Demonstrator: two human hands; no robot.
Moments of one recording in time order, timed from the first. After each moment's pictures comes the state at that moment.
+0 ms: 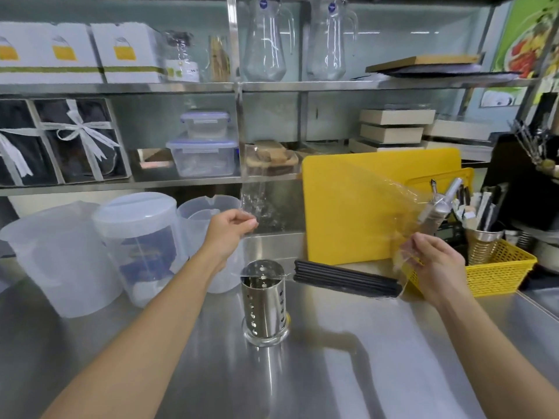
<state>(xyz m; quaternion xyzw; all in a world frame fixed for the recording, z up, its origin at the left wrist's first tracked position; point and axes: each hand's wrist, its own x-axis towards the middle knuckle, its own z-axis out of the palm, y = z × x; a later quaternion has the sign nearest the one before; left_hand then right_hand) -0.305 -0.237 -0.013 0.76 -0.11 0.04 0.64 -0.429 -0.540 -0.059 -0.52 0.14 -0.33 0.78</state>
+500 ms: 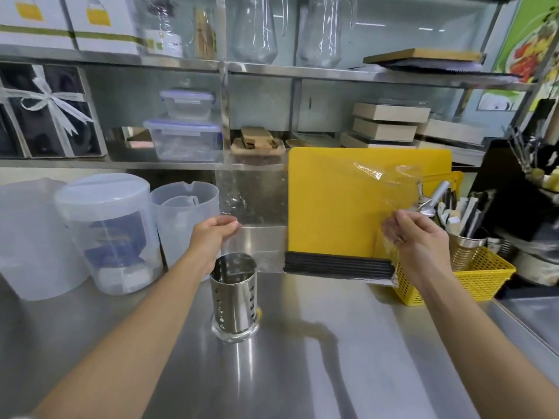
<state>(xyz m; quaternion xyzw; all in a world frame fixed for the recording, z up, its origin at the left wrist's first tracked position) -0.291 -0.270 -0.050 0.68 0.00 -0.03 0.73 -0.409 -0.566 -0.030 -0.58 0.07 -0.33 0.74</state>
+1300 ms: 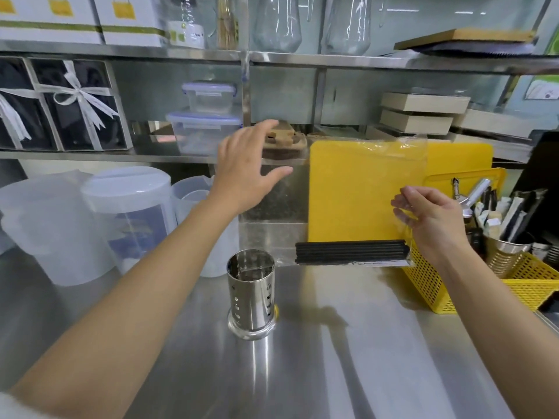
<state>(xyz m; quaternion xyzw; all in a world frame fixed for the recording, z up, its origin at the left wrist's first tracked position) -0.302 -0.288 0.046 0.85 -0.28 0.36 0.27 -0.369 -0.562 -0.009 -0.63 0.06 -0.28 0.72</state>
